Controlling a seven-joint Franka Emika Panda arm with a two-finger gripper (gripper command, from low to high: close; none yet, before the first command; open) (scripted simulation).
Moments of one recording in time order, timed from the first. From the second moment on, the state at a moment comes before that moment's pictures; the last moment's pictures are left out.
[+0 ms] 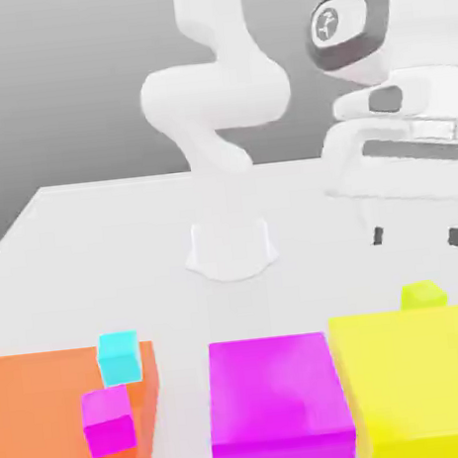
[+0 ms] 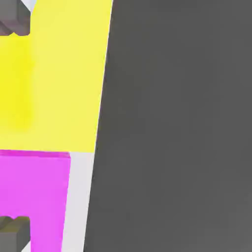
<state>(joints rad) -0.07 -0.17 0.60 -2.61 -0.33 2.62 1.45</state>
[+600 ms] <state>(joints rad) 0.20 0.17 0.64 -2.76 -0.38 2.90 1.72</state>
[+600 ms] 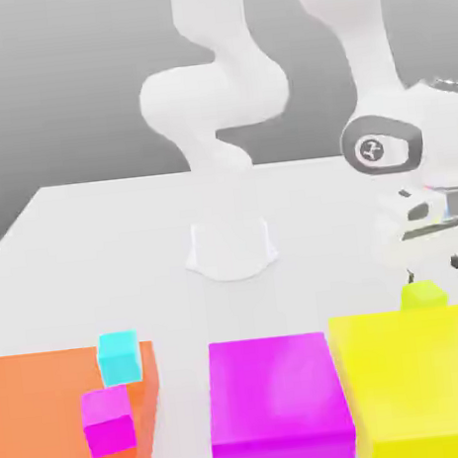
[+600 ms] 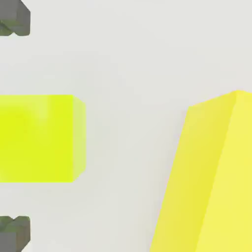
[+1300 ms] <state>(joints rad) 0.33 0.25 0.48 -2.74 -0.52 2.95 1.83</state>
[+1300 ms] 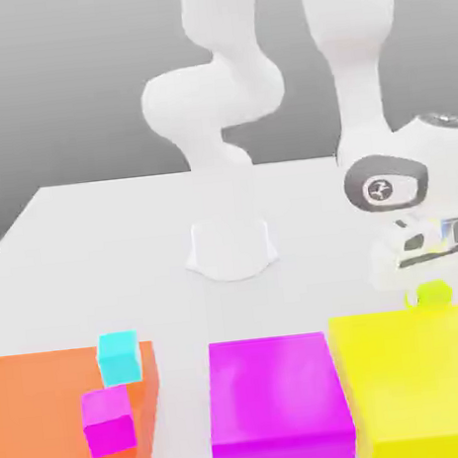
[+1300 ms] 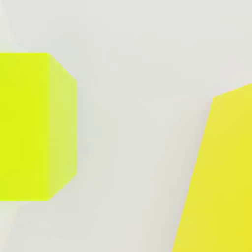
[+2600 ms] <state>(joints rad) -0.36 -0.12 0.57 -2.71 0.42 2.37 2.23</state>
